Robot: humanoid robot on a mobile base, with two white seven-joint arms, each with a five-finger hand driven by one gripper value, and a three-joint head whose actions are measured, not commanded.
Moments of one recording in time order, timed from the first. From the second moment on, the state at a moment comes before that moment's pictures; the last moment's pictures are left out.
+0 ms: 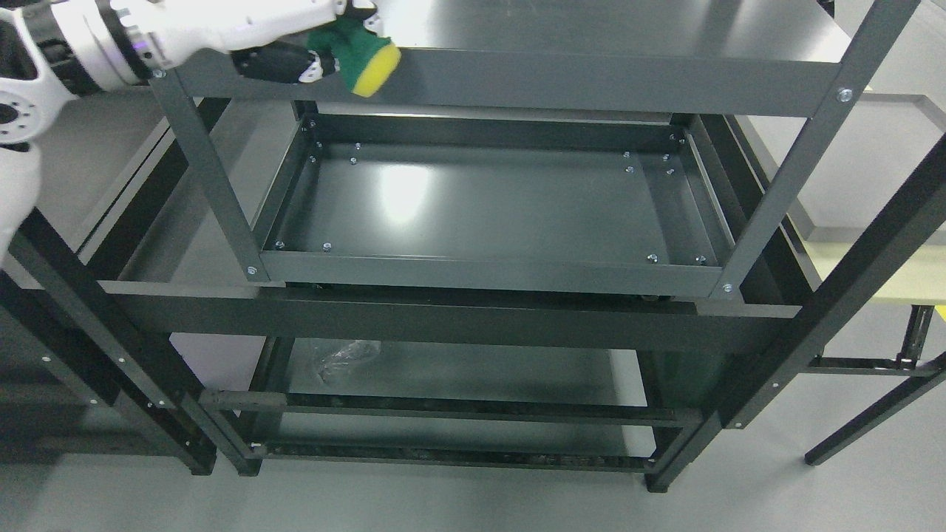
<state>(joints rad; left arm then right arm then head) -1.26 0.58 -0.37 -1.27 -0.41 -0.78 -0.57 -0.08 0.00 -0.21 0.00 -0.12 0.00 -0.07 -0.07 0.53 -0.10</state>
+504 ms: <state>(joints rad) -1.24 0.67 -0.36 -1.28 -0.40 -0.78 -0.57 -0.08 0.00 -0.21 0.00 -0.12 0.00 -0.08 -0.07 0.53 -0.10</state>
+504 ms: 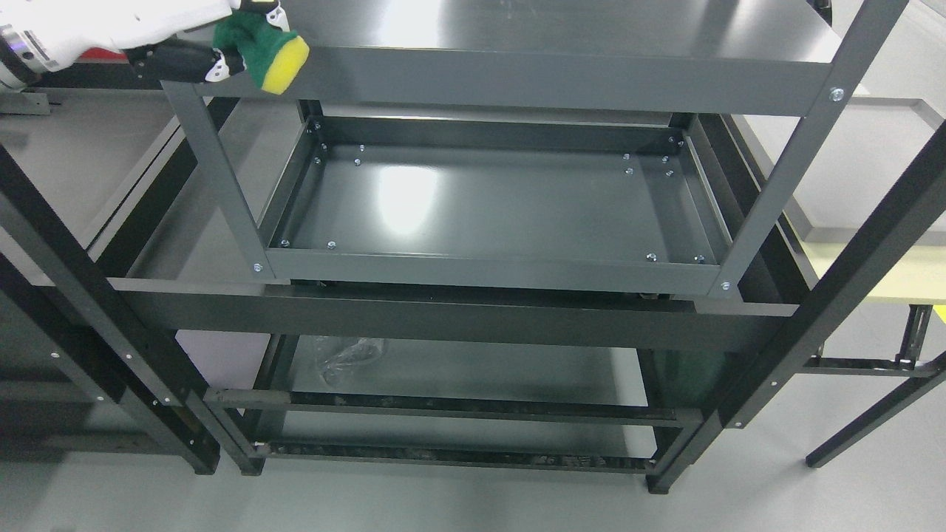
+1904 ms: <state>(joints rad) -1.52 0.08 -0.66 -0.86 -0.48 -0.74 -0.35 -0.08 0.00 -0.21 0.00 -0.12 0.00 -0.07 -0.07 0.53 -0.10</state>
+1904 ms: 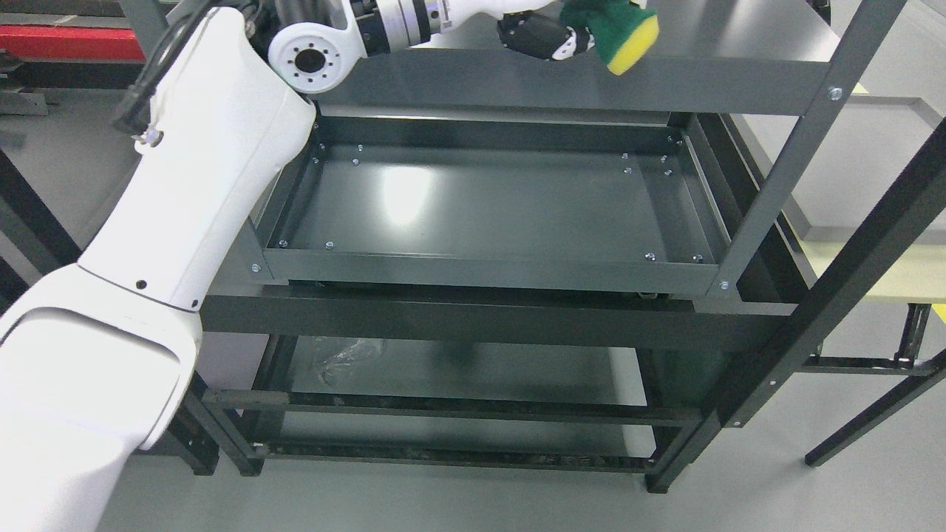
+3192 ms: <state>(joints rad) -1.57 0.25 -0.88 -1.01 -0.41 -0.78 -0.47 -0.08 0.00 -0.21 0.00 -0.12 0.00 -0.07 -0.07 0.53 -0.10</state>
